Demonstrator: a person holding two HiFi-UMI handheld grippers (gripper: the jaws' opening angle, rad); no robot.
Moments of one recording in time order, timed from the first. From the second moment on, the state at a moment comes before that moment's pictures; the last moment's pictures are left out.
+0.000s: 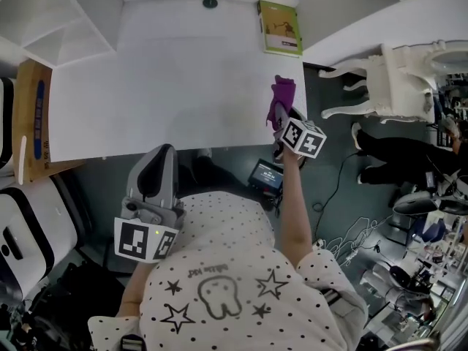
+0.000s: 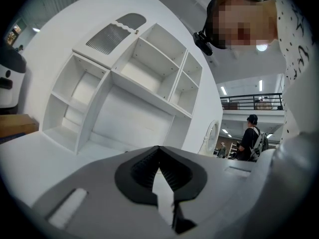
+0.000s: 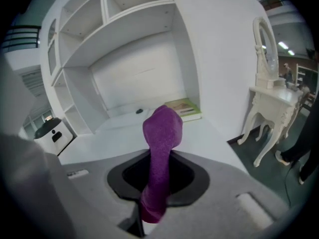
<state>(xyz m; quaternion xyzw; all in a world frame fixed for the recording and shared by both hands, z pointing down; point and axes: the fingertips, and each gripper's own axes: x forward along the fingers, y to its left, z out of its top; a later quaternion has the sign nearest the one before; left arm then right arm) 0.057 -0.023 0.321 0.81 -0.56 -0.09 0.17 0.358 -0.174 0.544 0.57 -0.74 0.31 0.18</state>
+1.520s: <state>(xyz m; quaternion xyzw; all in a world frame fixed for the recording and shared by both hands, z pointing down) -0.098 0.029 0.329 0.80 -0.56 -0.08 0.18 0.026 -0.058 0.633 0.40 -0.79 0.38 0.28</state>
